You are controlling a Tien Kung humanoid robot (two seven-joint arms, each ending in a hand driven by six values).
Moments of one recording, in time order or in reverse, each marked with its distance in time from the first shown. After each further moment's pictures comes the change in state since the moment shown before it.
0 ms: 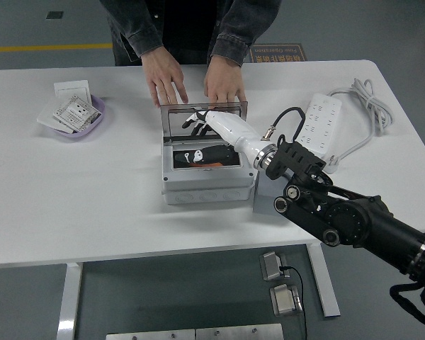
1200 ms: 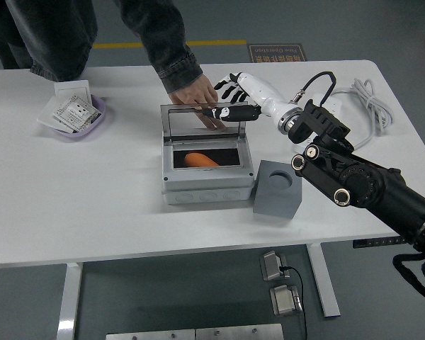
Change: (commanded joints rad) left arm -0.006 0.006 0.004 0.000 -0.001 -0.001 0.006; right arm 0.129 0.004 0.034 -0.199 0.066 0.011 0.015
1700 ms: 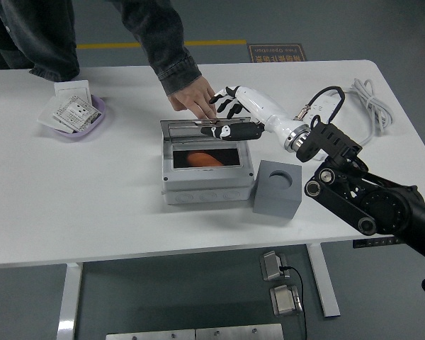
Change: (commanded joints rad) left arm 0.002 -0.004 0.002 0.000 -0.009 0.002 -0.002; right arm -0.130 -0.135 -0.013 0.309 -0.025 -0.023 -0.019
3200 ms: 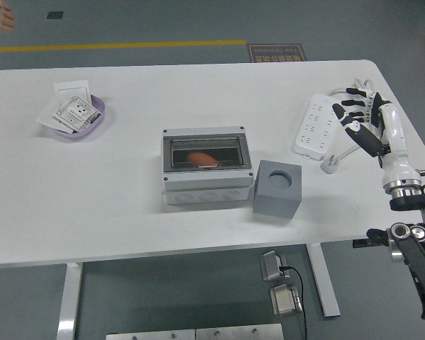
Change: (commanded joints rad) left arm 0.033 -0.003 -0.025 0.000 0.003 -0.002 -0.001; right arm -0.639 0.104 0.834 0.210 0.184 -0.109 0.223
